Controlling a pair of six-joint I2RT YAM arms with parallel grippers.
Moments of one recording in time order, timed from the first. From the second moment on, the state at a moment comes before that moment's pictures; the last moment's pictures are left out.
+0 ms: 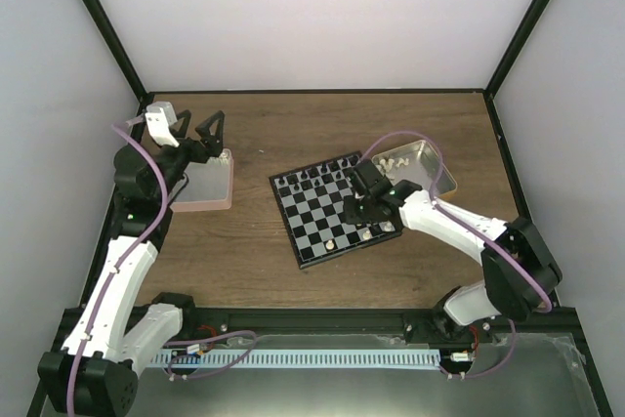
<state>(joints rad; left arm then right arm) -0.12 0.89 0.82 0.14 0.28 -0.40 0.67 1.43 0.92 -0.54 0.03 0.54</state>
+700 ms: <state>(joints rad) -0.12 0.86 0.82 0.14 0.27 -0.39 0.80 1.57 0.91 -0.56 0.10 0.60</state>
